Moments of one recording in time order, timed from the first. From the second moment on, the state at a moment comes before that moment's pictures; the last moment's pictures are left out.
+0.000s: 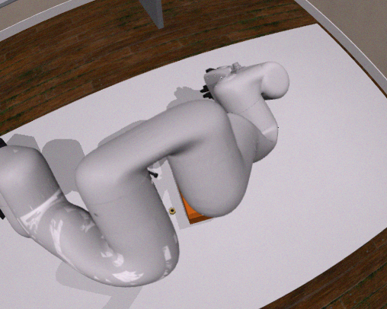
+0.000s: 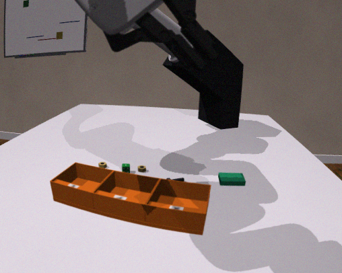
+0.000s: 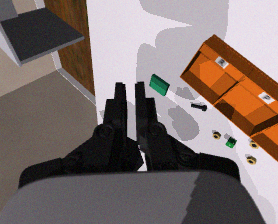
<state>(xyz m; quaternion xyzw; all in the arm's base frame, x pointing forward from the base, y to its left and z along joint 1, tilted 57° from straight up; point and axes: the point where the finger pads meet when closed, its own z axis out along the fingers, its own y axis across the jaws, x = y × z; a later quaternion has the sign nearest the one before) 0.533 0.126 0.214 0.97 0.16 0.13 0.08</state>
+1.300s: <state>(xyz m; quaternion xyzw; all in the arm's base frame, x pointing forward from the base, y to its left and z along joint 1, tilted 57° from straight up) 0.390 0.077 0.136 0.93 0.04 0.13 0.33</state>
